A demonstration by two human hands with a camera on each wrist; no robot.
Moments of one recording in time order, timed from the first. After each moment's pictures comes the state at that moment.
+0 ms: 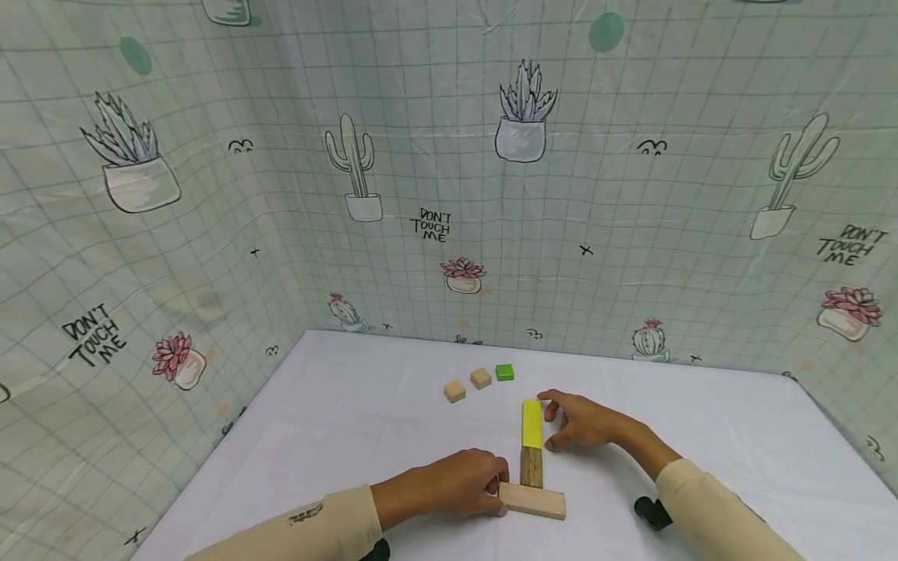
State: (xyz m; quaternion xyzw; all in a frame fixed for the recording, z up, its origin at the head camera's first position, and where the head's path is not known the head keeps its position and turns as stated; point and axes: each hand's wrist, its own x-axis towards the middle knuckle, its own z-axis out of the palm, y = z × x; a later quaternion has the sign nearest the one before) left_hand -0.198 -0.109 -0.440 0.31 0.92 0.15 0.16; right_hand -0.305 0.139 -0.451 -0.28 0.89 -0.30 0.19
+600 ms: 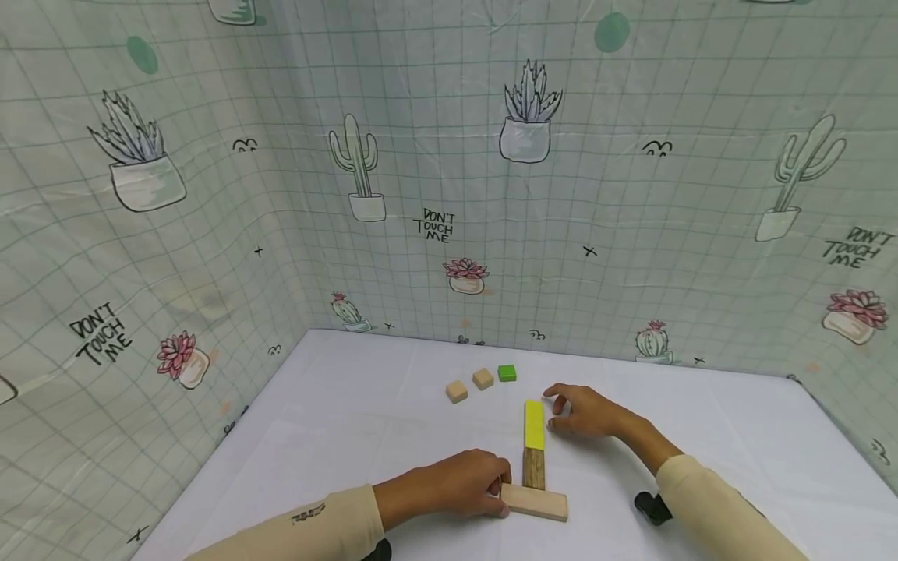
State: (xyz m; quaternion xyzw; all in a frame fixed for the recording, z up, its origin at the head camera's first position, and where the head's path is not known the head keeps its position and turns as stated) left_hand -0.198 -0.111 -0.440 0.33 0.92 0.15 0.15; right_hand -0.318 0.141 -0.451 -0.29 0.92 -0.25 0.12
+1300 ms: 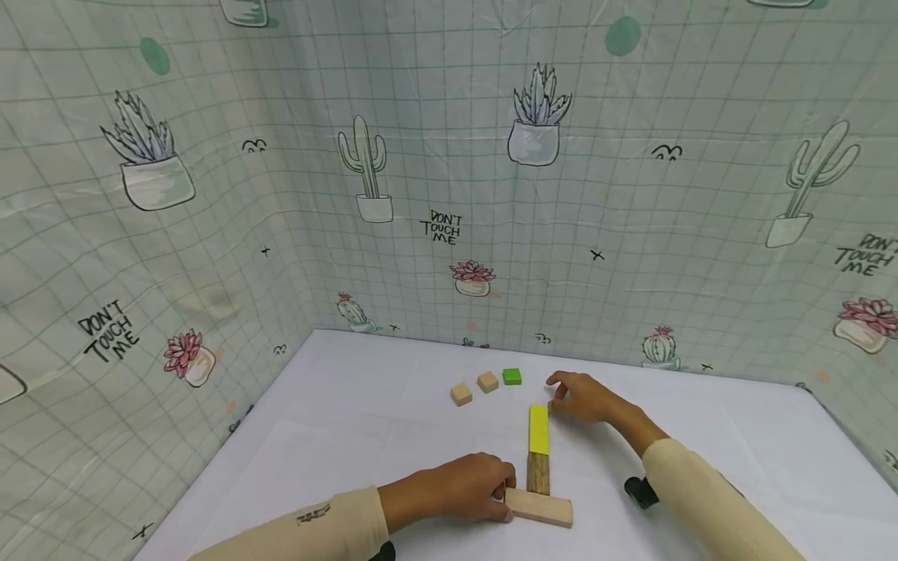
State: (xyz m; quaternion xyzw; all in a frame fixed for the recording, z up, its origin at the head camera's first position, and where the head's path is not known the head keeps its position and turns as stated) left_hand -0.199 -0.110 -0.441 0.32 0.92 0.15 0.16; right_hand -0.342 0.128 -0.445 -0.25 0.94 -0.22 0.09
